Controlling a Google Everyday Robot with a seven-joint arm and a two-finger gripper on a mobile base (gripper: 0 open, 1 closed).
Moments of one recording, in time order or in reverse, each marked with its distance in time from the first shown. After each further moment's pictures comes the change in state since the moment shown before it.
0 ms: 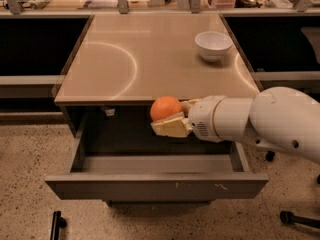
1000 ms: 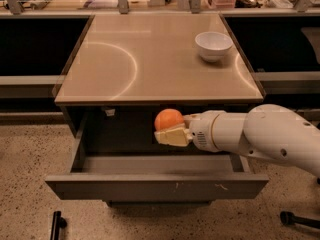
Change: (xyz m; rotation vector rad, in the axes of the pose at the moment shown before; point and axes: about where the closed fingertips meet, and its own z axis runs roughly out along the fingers) arm 0.047 -0.011 0.026 -0.008 0.029 0.126
